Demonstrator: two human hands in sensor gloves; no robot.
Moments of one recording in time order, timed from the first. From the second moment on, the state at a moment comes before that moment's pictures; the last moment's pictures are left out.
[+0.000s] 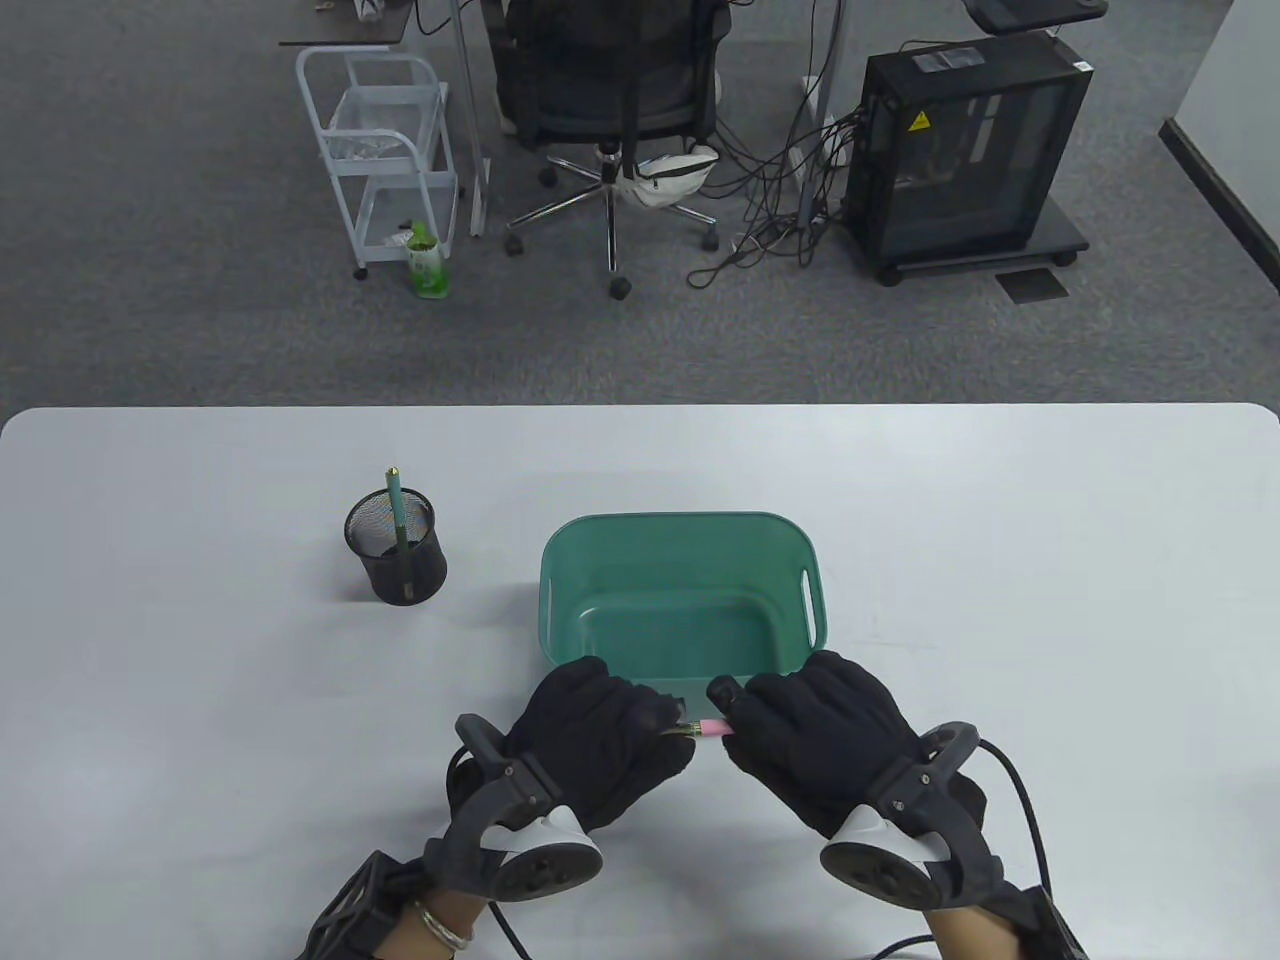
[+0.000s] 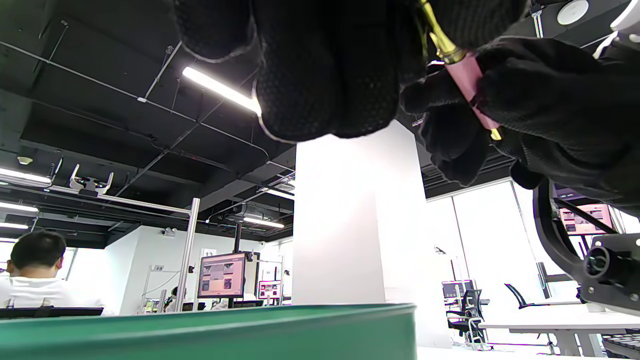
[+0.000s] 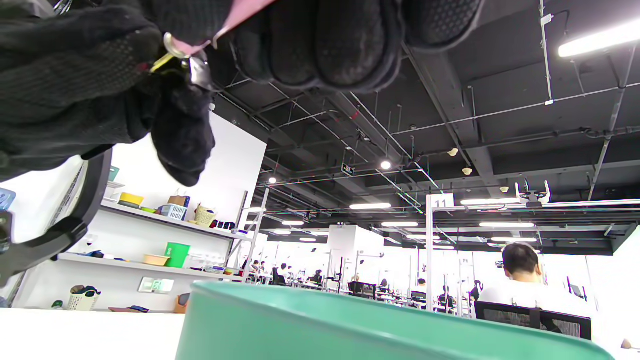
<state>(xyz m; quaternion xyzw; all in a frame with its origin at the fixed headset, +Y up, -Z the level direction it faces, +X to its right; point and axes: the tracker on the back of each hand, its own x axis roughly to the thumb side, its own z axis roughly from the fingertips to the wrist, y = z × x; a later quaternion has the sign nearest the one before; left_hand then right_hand) -0.105 -0.621 -0.224 0.30 -0.40 0.11 0.86 0.130 -0.613 -0.217 0.32 -0.35 0.88 0.10</state>
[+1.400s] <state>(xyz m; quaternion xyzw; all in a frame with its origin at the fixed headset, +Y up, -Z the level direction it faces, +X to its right) -0.105 -0.621 -0.224 0.31 -0.40 0.11 0.86 0.130 -0.613 -0.217 0.32 -0.35 0.88 0.10</state>
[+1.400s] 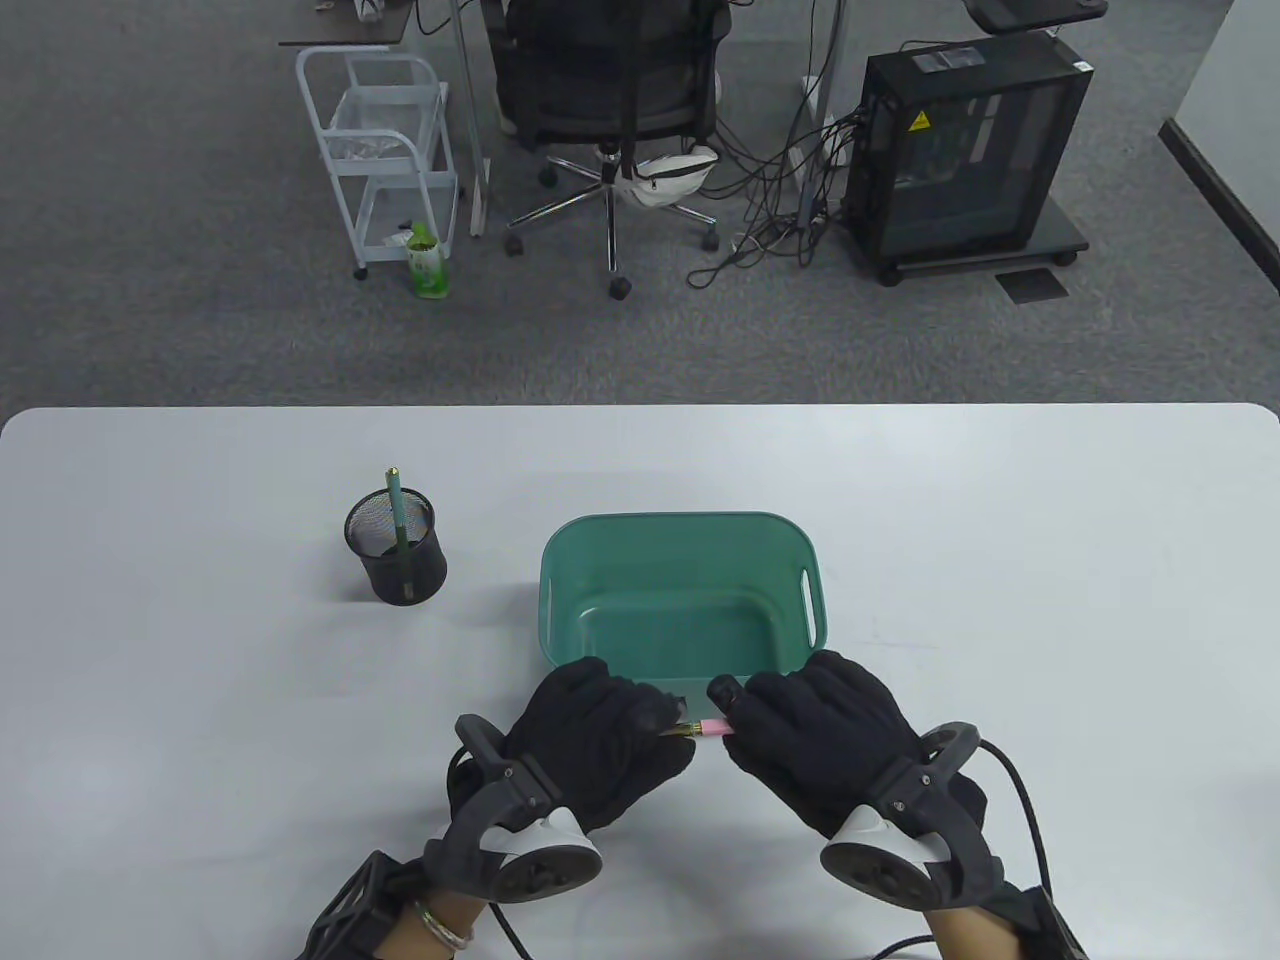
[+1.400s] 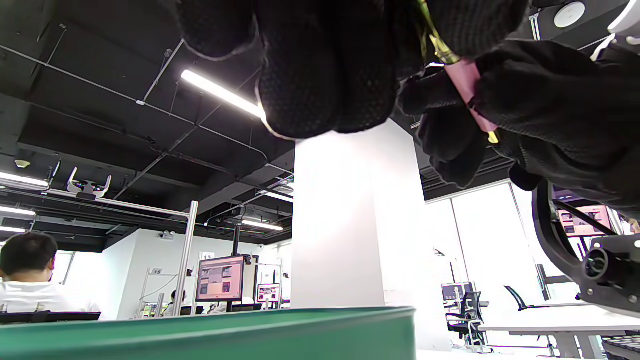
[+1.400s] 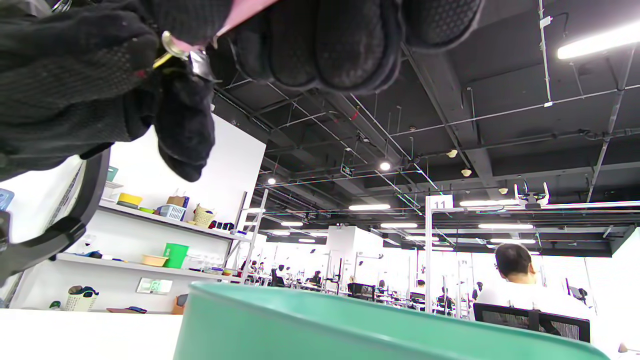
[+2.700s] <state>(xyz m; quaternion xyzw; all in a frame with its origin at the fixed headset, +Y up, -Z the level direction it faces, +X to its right) -0.107 -0.621 -0.224 0.31 -0.40 0.11 0.86 0.130 -0.614 -0.218 0.31 -0.35 0.88 0.09</state>
